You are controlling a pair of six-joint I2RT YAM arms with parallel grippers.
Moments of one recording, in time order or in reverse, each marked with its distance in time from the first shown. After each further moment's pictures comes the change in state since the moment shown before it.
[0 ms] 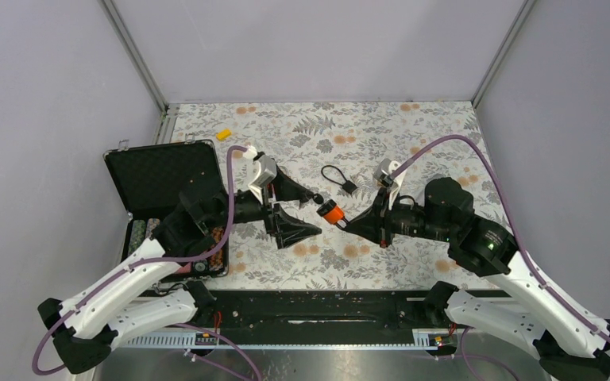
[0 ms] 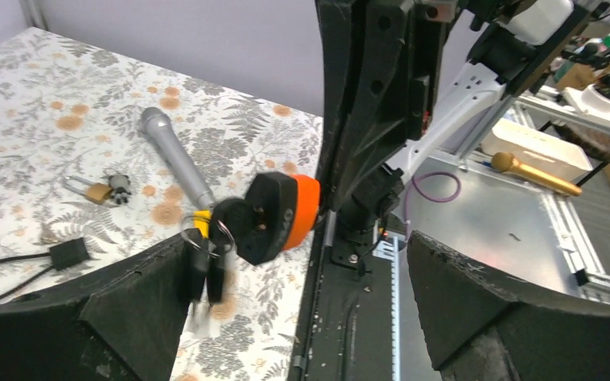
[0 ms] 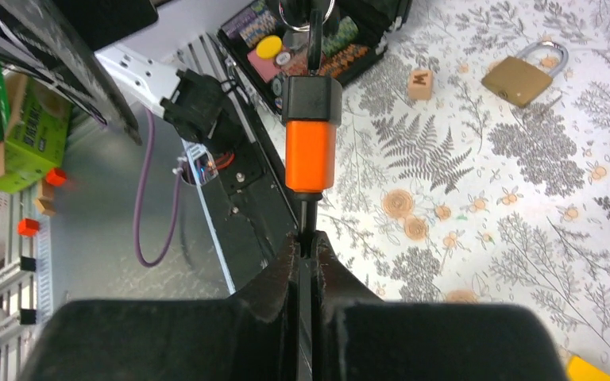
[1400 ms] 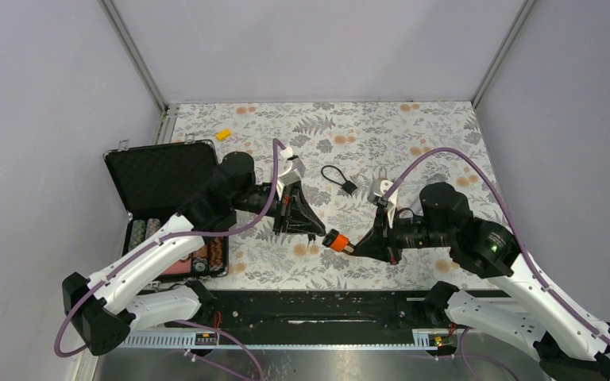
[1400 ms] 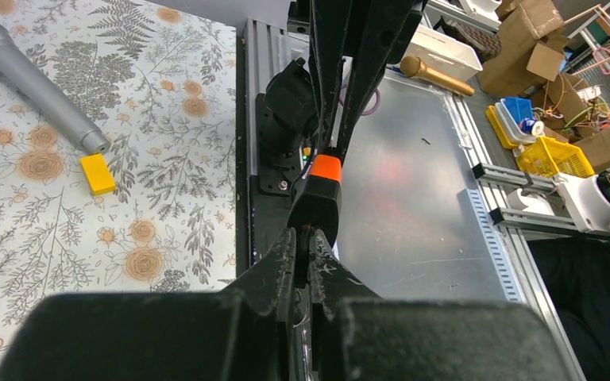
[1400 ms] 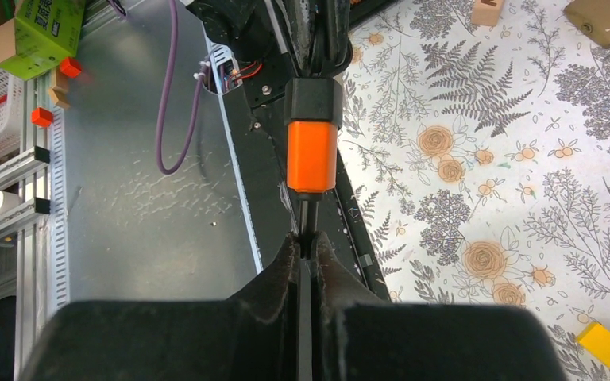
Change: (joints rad) left arm 0.087 0.224 0.070 -0.093 0.411 0.057; right arm -0.007 -0.016 0.005 -0.222 -0.173 -0.161
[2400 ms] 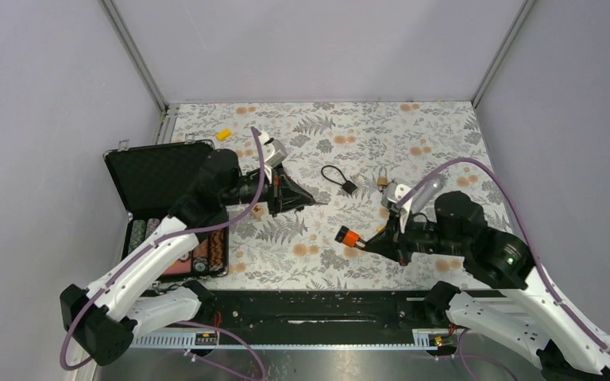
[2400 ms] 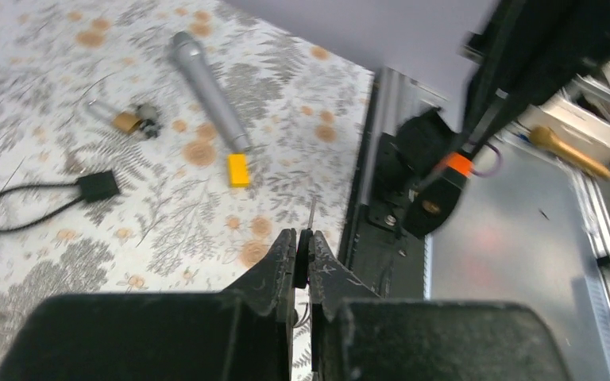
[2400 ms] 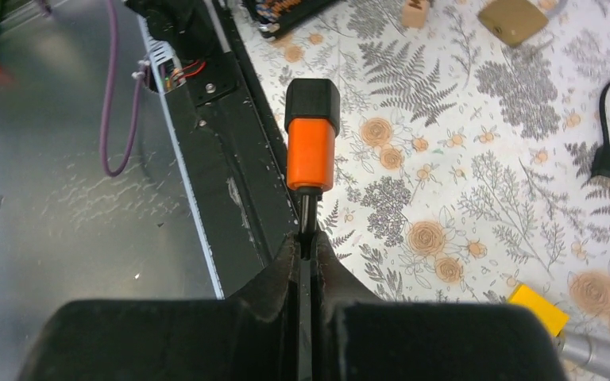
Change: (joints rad) left arm 0.132 -0.074 -0.041 0.016 -0.193 0.042; right arm -0.017 -0.098 -0.010 -0.069 0.106 -0.103
